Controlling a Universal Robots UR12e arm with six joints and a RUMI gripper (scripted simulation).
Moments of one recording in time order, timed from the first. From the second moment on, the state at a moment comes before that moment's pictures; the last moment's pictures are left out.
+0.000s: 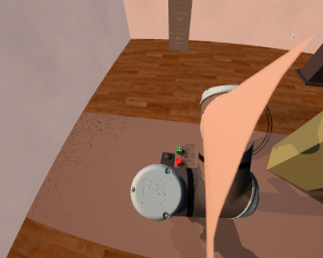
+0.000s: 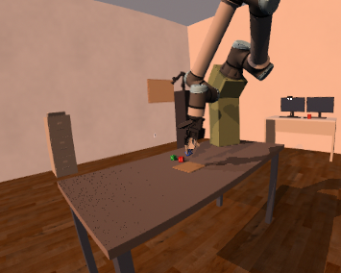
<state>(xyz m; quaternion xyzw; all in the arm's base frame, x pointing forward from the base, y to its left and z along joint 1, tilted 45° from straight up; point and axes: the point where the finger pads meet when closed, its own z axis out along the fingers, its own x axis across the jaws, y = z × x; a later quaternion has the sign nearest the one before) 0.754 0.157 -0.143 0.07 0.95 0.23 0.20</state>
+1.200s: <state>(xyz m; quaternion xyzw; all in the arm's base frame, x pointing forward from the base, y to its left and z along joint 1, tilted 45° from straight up) 0.754 0.154 -0.144 0.03 0.89 0.40 0.21</state>
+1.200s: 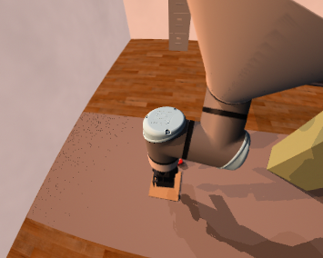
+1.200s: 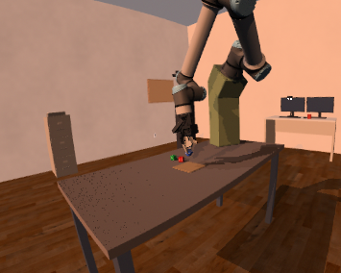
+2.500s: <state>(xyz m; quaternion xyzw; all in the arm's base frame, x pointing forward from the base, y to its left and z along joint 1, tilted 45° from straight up) 0.753 0.154 -0.147 0.00 0.83 0.52 0.21</state>
